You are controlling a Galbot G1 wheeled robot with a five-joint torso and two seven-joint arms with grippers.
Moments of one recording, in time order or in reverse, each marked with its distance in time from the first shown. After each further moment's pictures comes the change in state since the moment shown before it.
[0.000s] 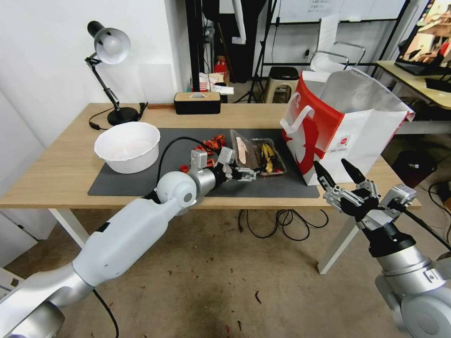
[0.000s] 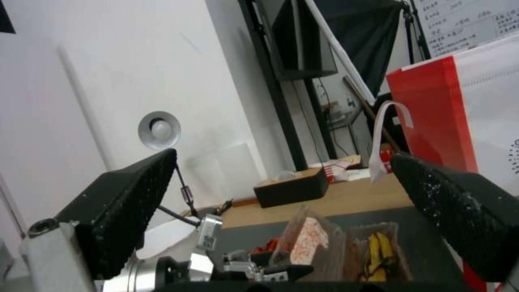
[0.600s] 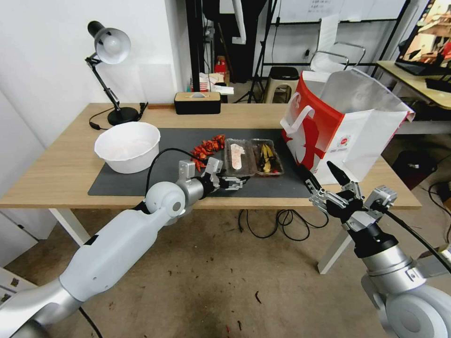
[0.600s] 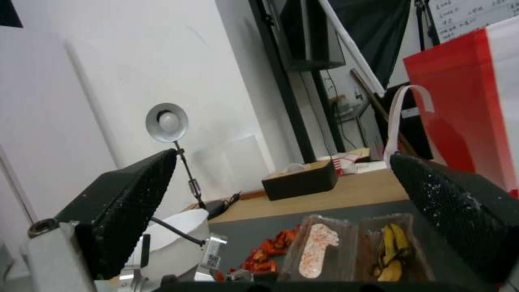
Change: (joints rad) left arm 0.105 0.017 -0.056 0.006 -0.001 -0.002 0.016; right arm 0.006 0.004 -0.049 -0.010 -0.033 0.002 -0.002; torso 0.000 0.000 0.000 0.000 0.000
